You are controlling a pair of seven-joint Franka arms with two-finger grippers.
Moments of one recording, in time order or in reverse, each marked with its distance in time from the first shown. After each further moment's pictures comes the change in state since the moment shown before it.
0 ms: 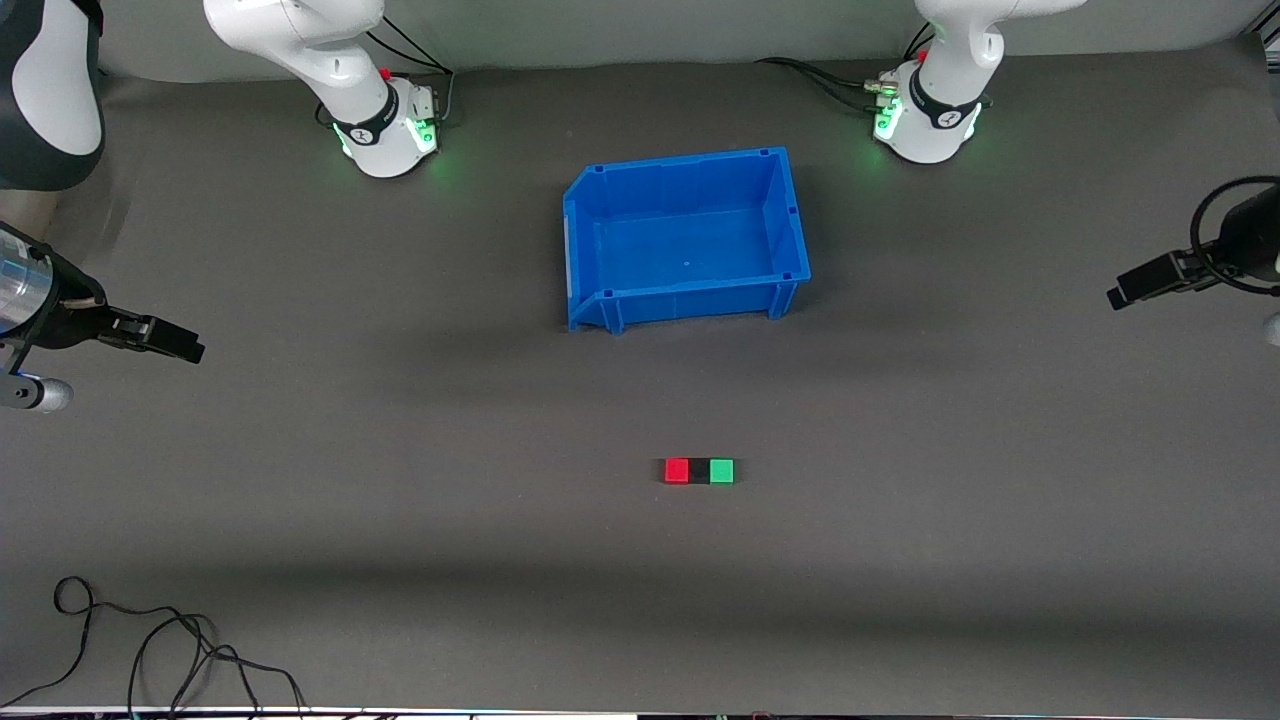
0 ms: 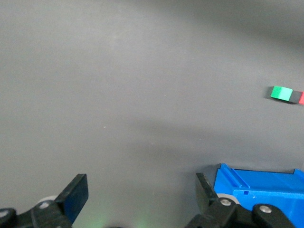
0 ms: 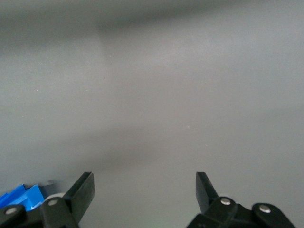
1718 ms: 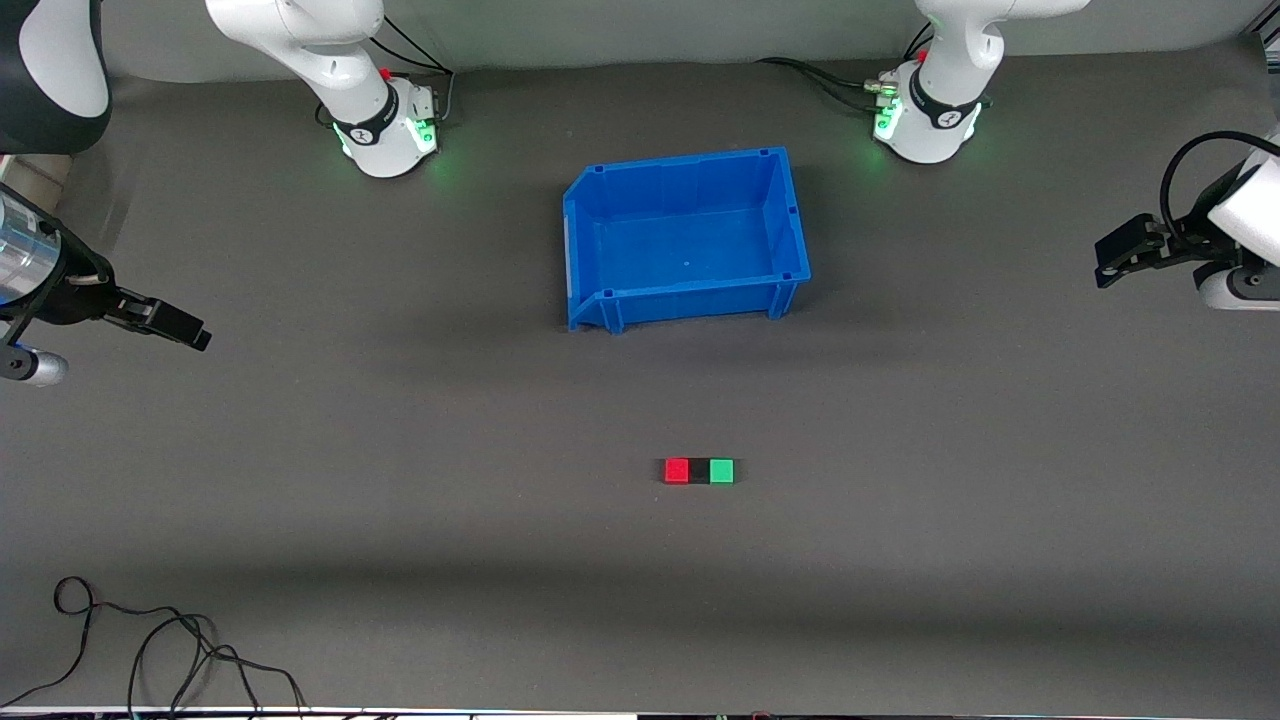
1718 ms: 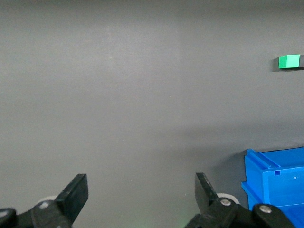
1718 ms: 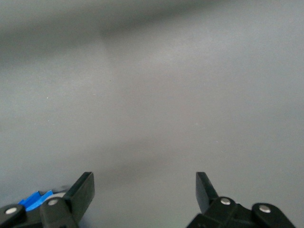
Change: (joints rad) left arm -0.059 -0.041 -0.004 -0.016 0.094 0.011 0.177; right arm -0.193 -0.107 0.209 -0.139 0.015 0.077 0.089
